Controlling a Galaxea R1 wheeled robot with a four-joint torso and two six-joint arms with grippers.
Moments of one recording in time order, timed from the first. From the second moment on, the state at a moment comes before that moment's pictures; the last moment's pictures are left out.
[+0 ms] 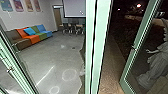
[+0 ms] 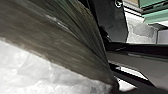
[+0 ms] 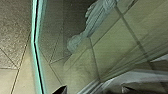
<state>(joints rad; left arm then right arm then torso) 1.39 2.93 -2.51 -0.37 0.18 0.42 -0.46 2.03 -2.52 -0.17 -0.38 0.00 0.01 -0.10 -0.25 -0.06</state>
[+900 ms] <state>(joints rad) 1.39 2.92 -2.50 -0.37 0.18 0.42 -0.95 2.26 -2.31 0.20 -0.38 0.00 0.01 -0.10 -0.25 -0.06</state>
